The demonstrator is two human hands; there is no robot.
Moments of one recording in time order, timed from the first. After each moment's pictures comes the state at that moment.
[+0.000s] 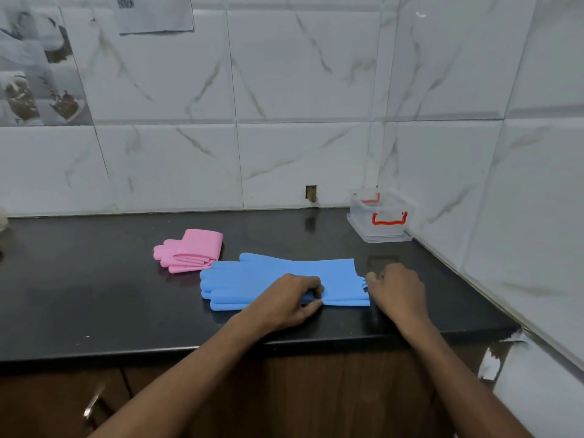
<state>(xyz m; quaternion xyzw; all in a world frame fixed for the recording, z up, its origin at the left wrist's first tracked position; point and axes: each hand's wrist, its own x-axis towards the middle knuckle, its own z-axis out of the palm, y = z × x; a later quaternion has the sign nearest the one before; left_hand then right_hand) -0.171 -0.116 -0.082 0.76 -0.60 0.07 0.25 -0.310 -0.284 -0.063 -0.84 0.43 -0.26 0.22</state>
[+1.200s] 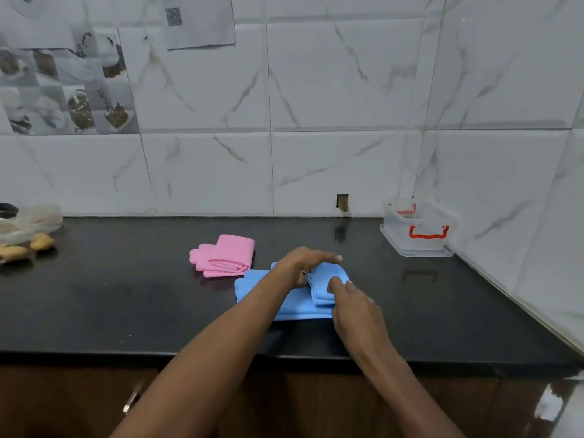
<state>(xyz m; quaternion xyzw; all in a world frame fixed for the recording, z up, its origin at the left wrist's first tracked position) -0.093 -0.158 -0.037 0.76 -0.17 -0.31 0.54 -0.251 -0.196 -0.088 -0.94 0.18 -0.27 0.07</state>
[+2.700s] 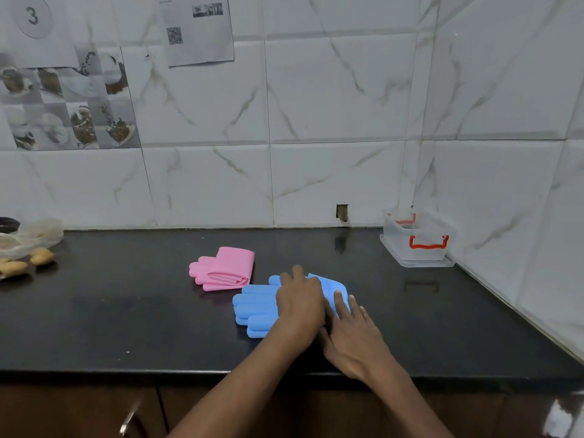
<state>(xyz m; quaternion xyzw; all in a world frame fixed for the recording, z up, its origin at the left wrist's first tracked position) -0.163 -0.124 -0.051 0.94 -0.29 0.11 0.12 -0.244 -0.207 -0.106 -0.98 0.15 -0.09 0.10</state>
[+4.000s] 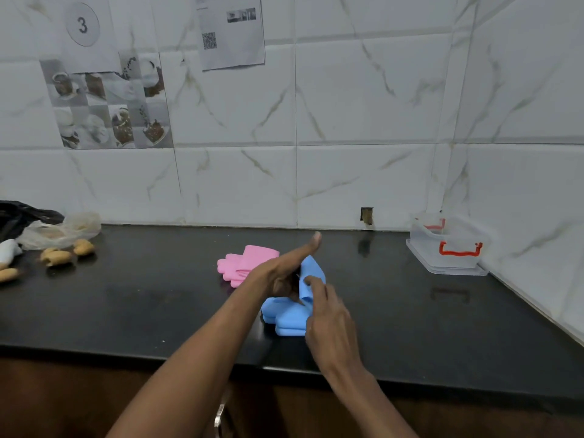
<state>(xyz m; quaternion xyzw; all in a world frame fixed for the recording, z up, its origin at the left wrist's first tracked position) -0.079 -0.072 -0.006 0.72 -0.16 -0.40 0.55 -0.211 -0.123 -0.082 -0.91 0.12 -0.35 0.20</state>
